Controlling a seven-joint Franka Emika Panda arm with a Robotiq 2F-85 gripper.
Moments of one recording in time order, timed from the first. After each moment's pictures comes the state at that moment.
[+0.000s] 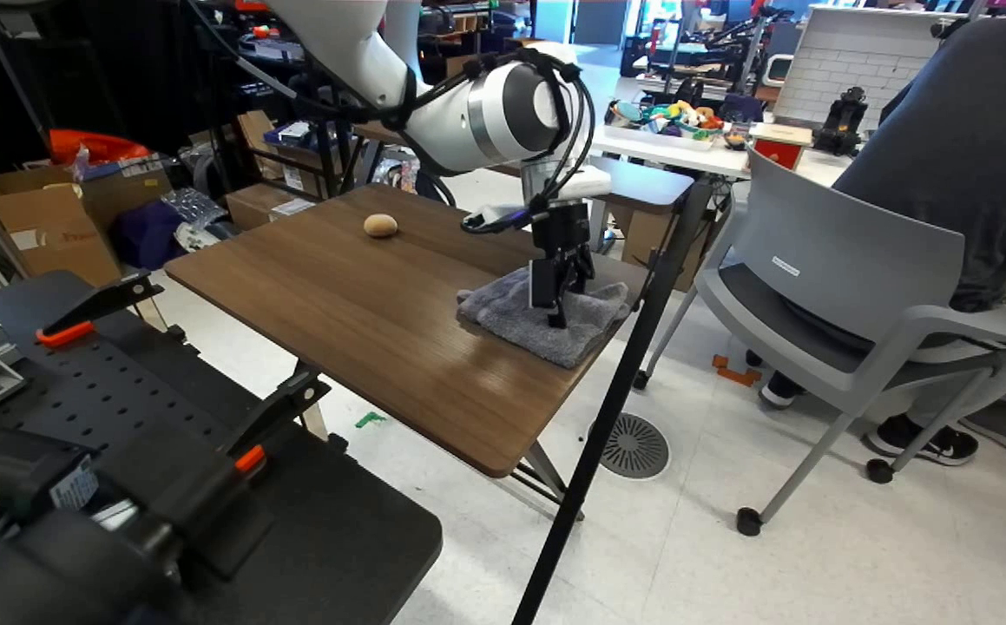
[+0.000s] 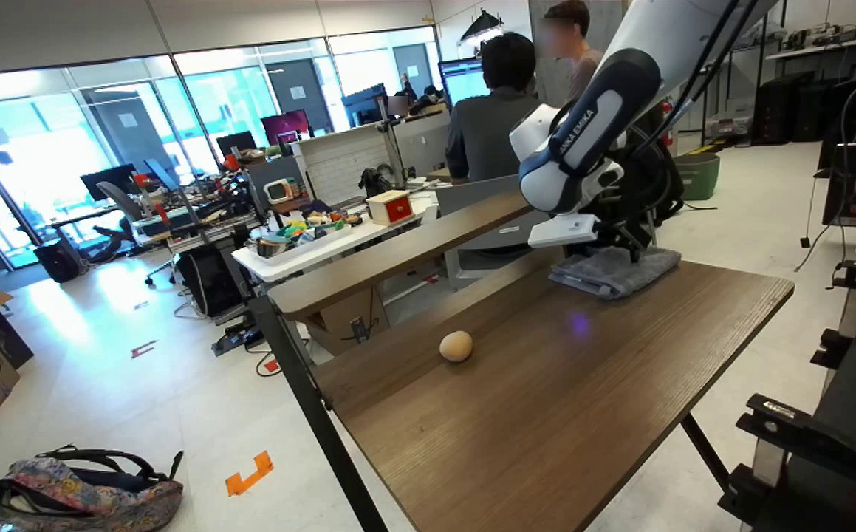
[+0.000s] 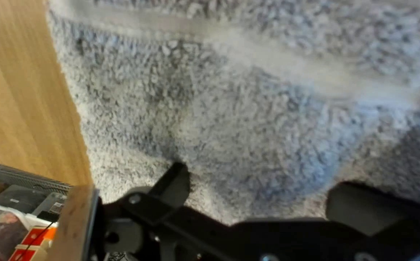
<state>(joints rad) 0.01 1.41 -0.35 -0.86 -0.06 2.04 1.39</state>
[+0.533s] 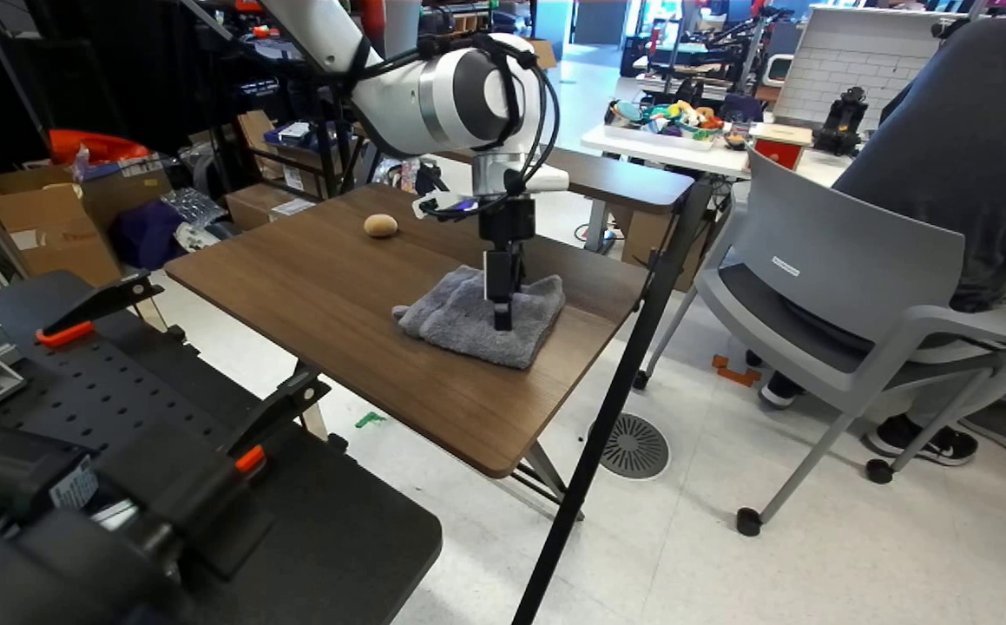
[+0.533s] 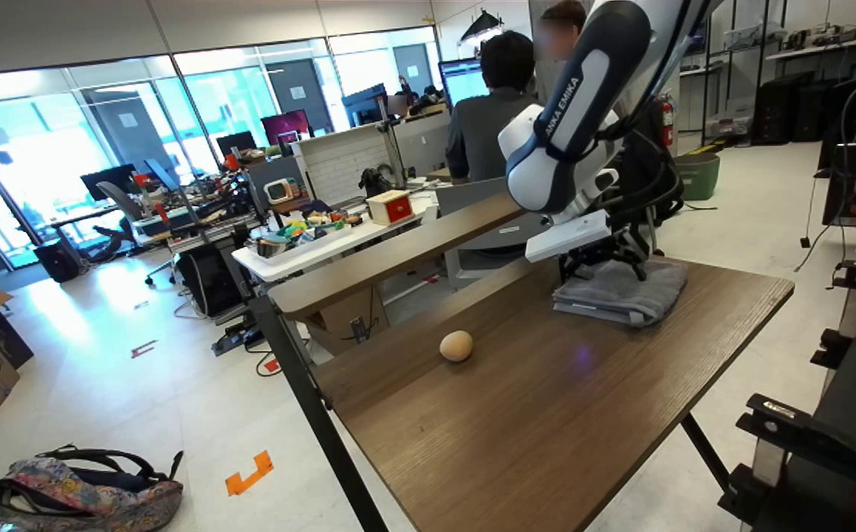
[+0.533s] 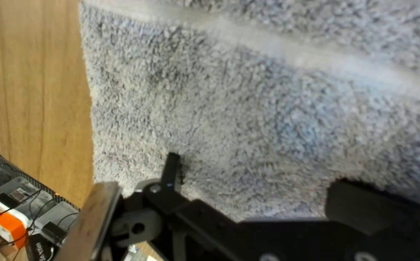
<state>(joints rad) 0.09 1.22 -0.28 -1.20 -0.06 2.10 1.14</state>
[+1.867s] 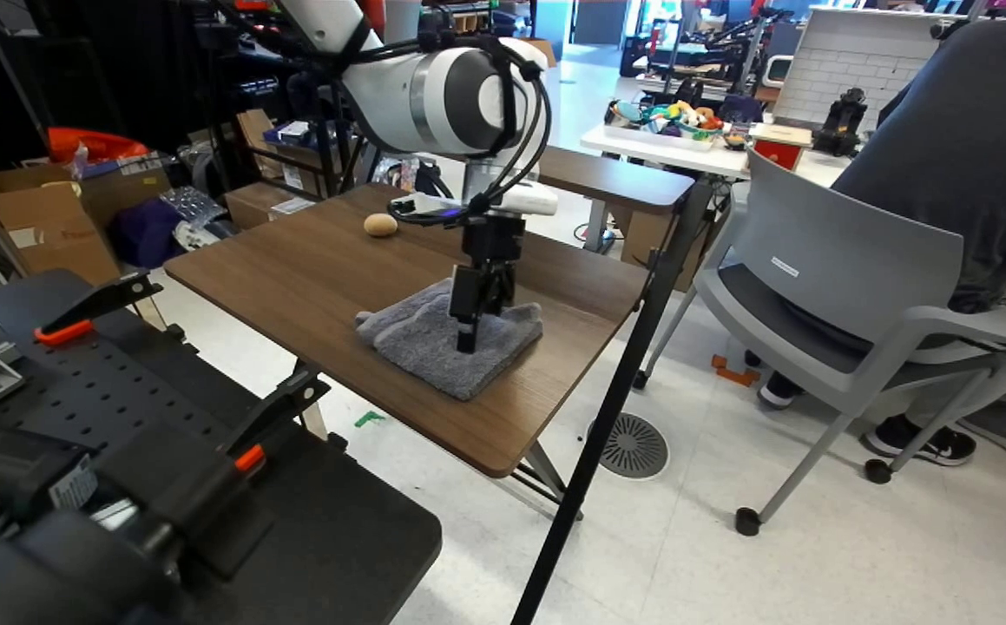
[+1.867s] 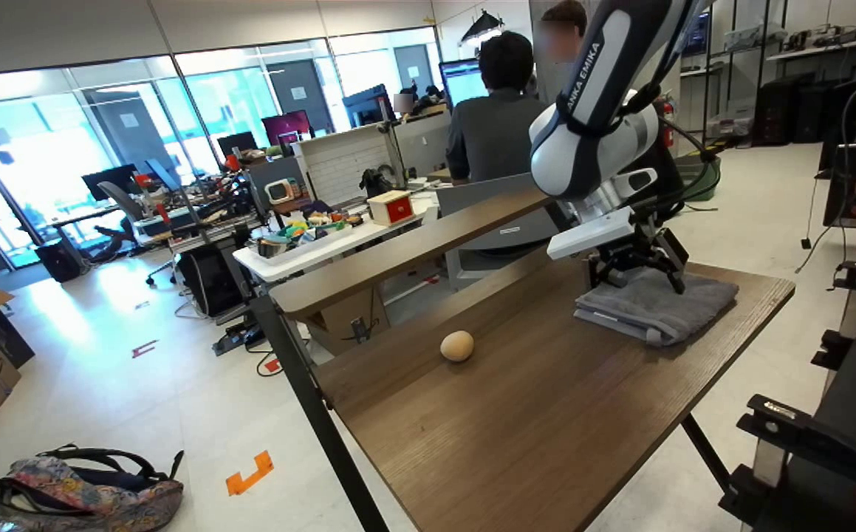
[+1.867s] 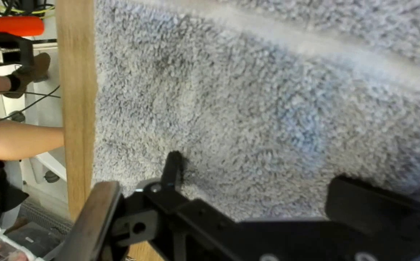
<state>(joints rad) 0.05 1.10 -0.24 -1.40 0.00 2.10 1.24</state>
